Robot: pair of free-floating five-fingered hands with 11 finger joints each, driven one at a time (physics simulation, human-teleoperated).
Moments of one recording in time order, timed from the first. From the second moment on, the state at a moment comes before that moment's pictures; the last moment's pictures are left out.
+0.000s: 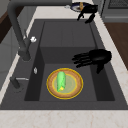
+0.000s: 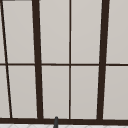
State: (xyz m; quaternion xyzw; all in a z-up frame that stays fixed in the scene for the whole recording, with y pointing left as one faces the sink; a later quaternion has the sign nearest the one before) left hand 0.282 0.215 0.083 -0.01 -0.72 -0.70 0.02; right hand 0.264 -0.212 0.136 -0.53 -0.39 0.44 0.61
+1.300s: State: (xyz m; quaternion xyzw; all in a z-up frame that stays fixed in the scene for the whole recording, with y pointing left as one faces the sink) left hand 0.370 0.181 0.002 -0.11 -0.71 -0.69 0.11; right hand 0.264 -0.212 0.136 -0.53 -0.39 0.44 0.61
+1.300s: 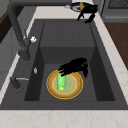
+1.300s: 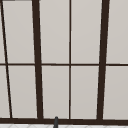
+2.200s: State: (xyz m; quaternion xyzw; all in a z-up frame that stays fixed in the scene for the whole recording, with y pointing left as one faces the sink) left hand 0.459 0.187 -0.083 -0.14 -0.70 -0.69 0.14; right hand 0.264 -0.212 0.136 -0.53 -0.39 0.44 0.61
